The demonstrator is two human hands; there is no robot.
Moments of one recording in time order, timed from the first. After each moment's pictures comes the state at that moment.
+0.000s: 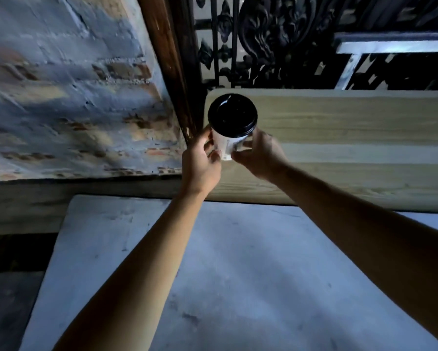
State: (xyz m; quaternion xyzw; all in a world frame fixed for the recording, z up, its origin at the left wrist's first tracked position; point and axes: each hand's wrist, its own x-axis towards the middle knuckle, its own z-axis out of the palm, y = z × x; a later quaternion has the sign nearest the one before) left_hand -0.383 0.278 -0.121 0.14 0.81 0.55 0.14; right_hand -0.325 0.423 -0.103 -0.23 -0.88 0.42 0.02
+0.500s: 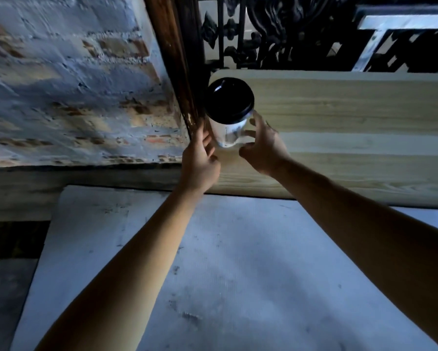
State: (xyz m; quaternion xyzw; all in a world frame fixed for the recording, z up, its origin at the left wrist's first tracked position) left_hand -0.392 0.267 -0.169 0.13 0.80 0.55 0.21; right_hand -0.330 0.421 -0.136 -0.27 -0.87 0.42 -0.01
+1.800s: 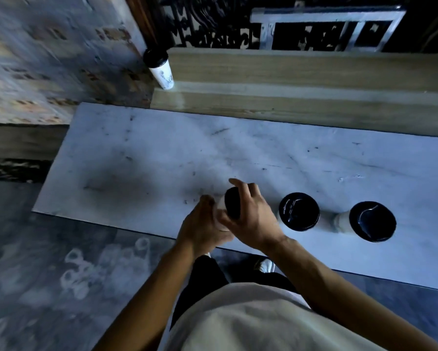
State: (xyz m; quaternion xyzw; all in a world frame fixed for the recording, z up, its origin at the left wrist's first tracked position) left_hand 0.176 0.286 0.022 0.18 0.91 0.26 0.27; right_hand 0.236 0.433 0.060 -0.17 -0.88 0.43 -0.11
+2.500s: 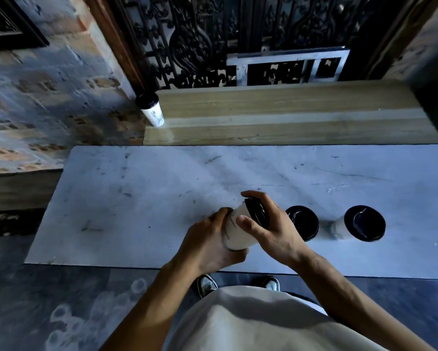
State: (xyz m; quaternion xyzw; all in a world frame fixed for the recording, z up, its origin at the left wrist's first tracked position) left_hand 0.161 0.276 0.085 0.37 0.88 0.25 0.13; right_hand 0.254 0.437 0.101 -0.21 -0.80 0.57 0.01
